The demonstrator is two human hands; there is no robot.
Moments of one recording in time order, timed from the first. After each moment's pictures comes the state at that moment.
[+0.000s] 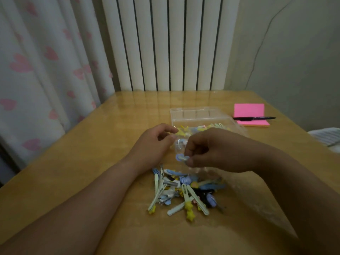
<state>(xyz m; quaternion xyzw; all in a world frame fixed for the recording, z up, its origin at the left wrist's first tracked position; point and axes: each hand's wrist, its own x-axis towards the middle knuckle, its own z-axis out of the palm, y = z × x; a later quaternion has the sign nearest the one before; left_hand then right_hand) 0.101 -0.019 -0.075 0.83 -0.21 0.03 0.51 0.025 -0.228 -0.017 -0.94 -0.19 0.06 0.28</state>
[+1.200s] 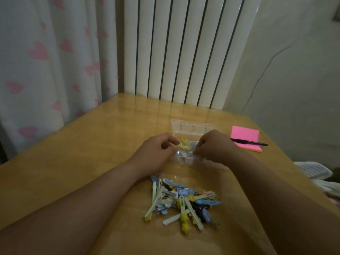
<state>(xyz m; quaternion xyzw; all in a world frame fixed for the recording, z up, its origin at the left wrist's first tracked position) 0.108 -0.016 -0.080 0.82 -0.22 0.02 0.52 0.096 -0.224 -0.022 -0.98 0.06 -0.03 0.20</state>
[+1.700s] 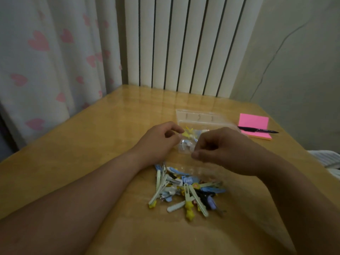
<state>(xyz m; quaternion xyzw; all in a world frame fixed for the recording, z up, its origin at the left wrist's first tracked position) 0.103 -0.017 -0.076 0.83 -0.21 0.02 0.51 0.026 -0.226 -0.013 -0.95 -0.16 0.01 0.28</state>
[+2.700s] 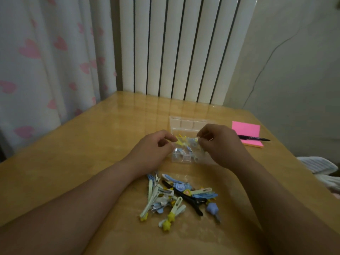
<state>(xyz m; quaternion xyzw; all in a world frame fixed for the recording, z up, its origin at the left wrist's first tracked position) 0.104 -0.019 -0.077 0.83 -0.21 0.03 0.51 0.078 -0.247 -0.039 -0.94 -0.02 -0.20 0.26</state>
